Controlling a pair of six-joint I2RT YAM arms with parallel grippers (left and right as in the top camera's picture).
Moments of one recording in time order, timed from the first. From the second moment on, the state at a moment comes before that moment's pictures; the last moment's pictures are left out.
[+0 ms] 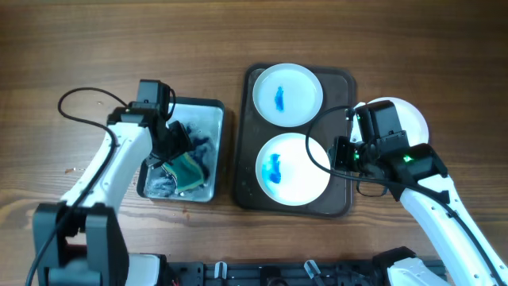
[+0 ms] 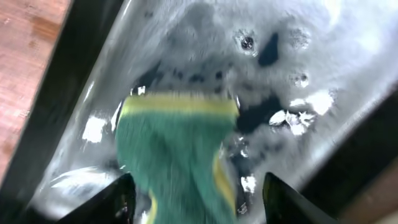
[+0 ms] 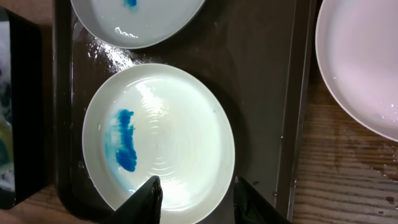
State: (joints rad) left arm -0.09 1.59 0.98 -0.83 0.02 -0.56; right arm 0.30 1.17 0.88 -0.82 -0.12 0.41
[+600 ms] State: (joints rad) left arm -0.09 1.67 1.03 -0.86 -0.04 -0.51; right arm 0.30 1.17 0.88 -0.83 -0.12 0.43
